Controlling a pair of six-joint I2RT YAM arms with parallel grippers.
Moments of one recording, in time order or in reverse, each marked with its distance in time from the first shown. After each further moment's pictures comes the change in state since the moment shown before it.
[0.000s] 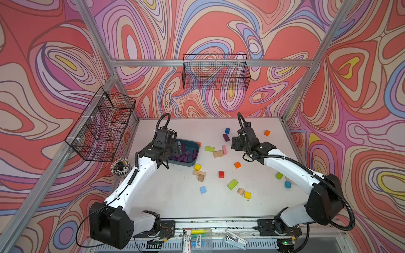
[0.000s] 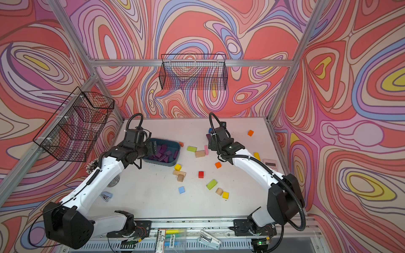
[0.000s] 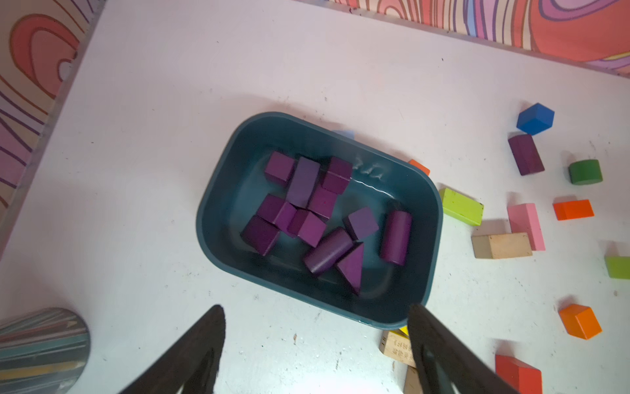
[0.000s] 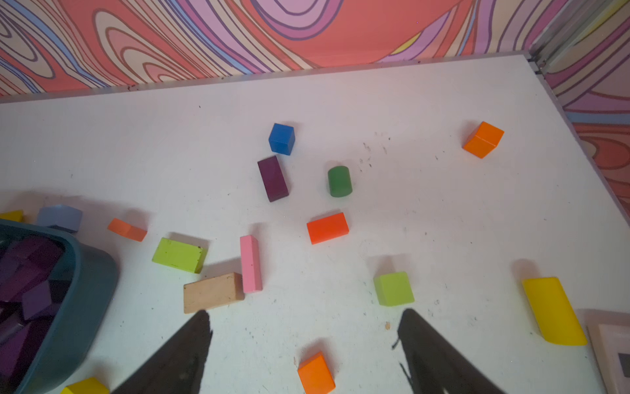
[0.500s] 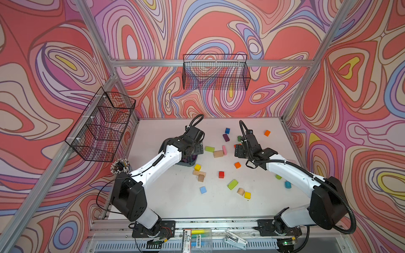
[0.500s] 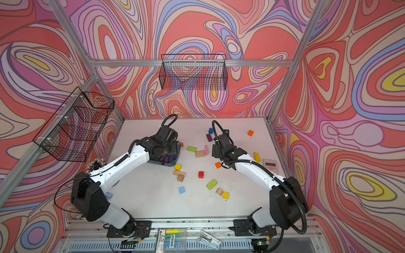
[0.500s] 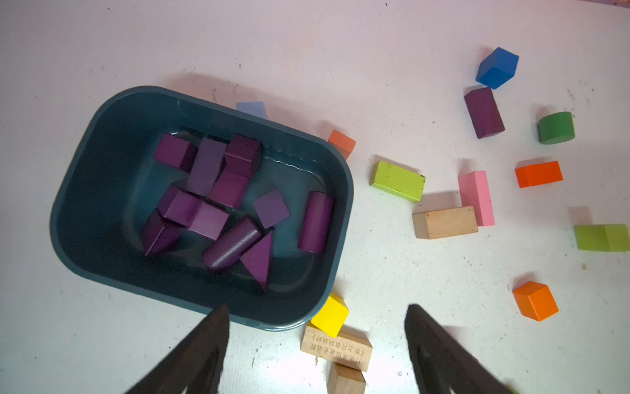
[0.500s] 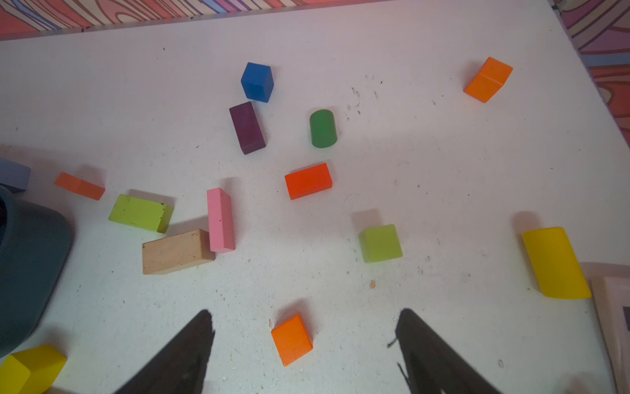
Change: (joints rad) left arm -0.282 0.289 0.235 -0.081 -0.126 -0.195; right arm -0.022 -0.034 -0.115 0.008 -0.048 0.014
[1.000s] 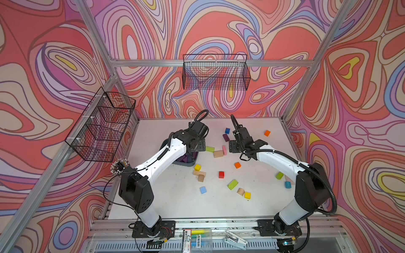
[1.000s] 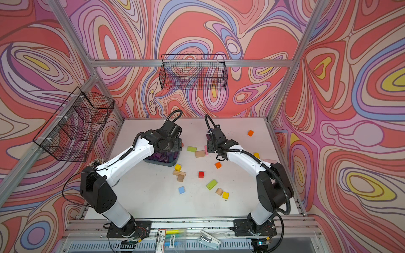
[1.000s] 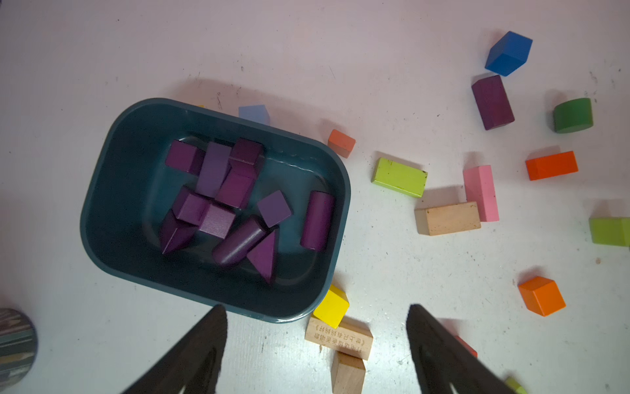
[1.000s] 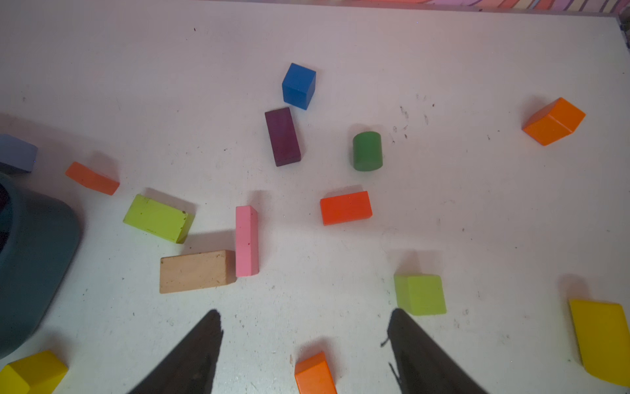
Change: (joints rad) left arm -0.005 0.090 0.192 -0.185 -0.021 0.037; right arm 0.000 0.246 0.232 -0.029 -0.066 -0.122
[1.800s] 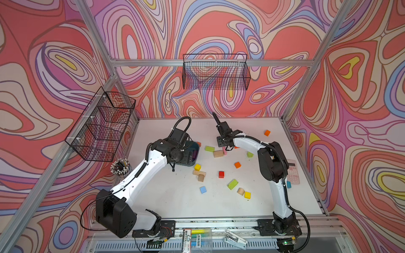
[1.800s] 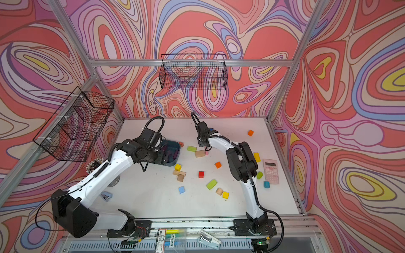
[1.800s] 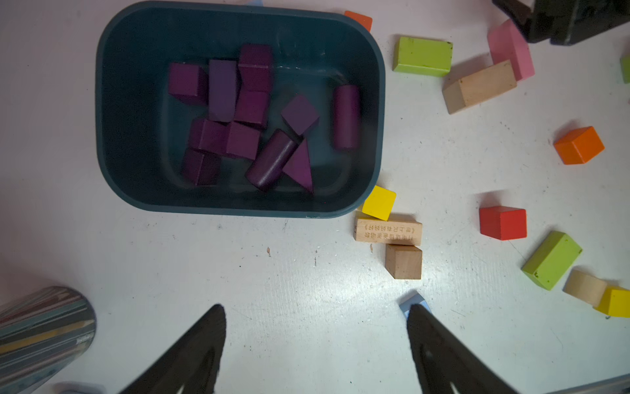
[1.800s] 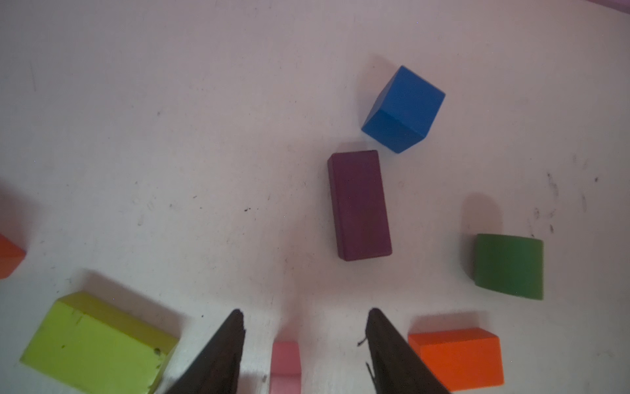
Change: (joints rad) left arm 0.143 -0.313 -0.301 -0.052 0.254 0.307; right arm -0.001 0.530 0.460 -0.047 -0.028 -0.124
